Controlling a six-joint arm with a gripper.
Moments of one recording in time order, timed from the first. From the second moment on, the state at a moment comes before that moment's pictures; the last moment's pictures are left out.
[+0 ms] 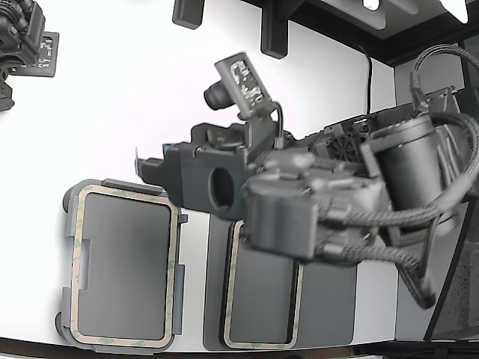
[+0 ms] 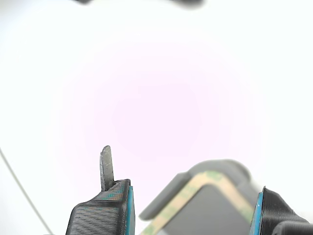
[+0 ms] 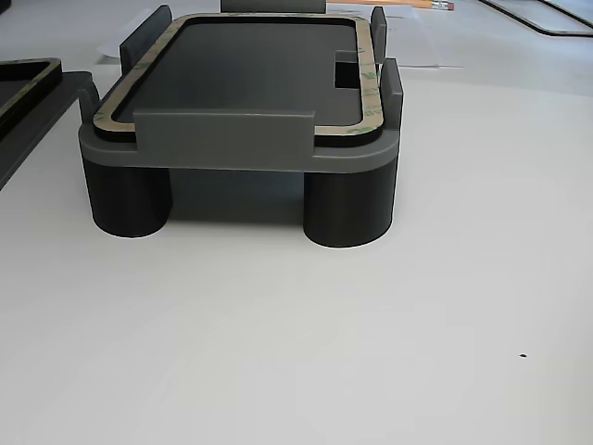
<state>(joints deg) 23.1 94.7 77.3 77.4 27.1 70.3</state>
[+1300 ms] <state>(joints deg) -1.2 168.0 152.3 56.2 5.5 6.8</state>
